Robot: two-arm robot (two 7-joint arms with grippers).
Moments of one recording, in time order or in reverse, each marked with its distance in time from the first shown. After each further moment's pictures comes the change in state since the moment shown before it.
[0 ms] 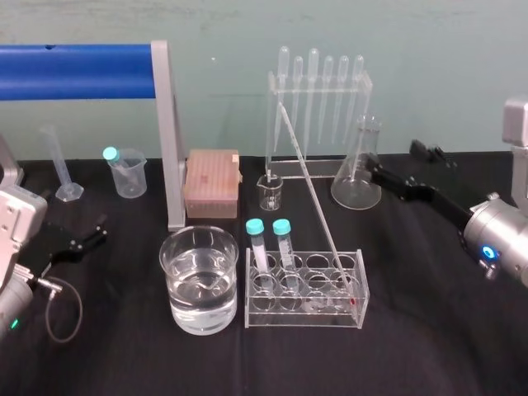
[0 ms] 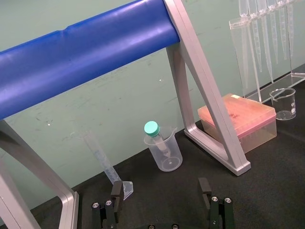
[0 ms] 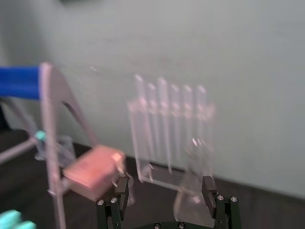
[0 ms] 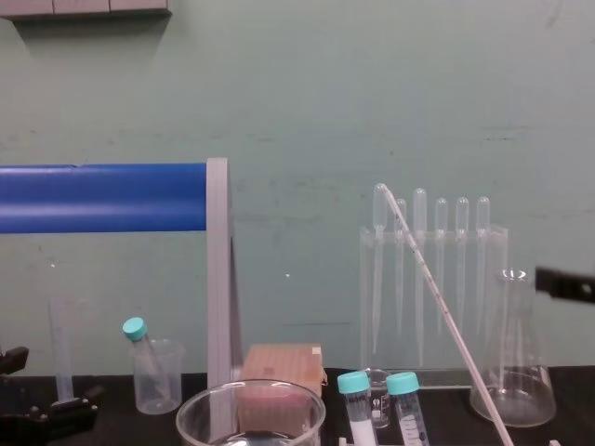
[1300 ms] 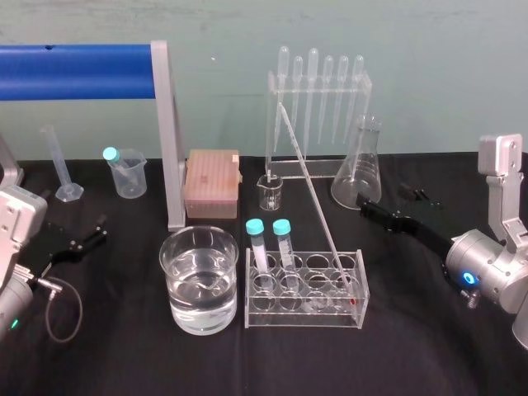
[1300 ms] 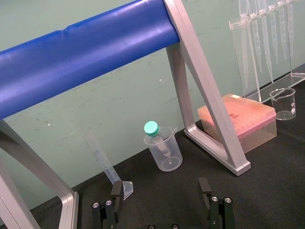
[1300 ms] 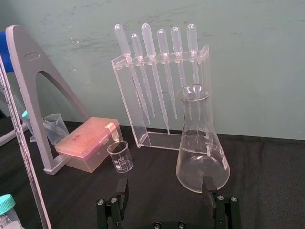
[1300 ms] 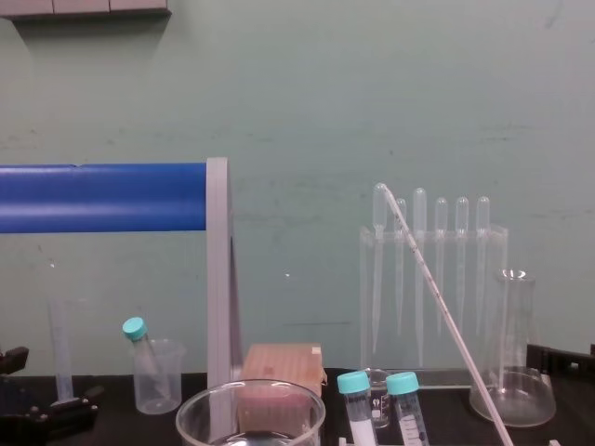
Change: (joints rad) left arm 0.000 0.000 0.000 0.000 0.000 0.000 0.000; right arm -0.007 -0.087 0.008 0.119 0.001 0.068 0.004
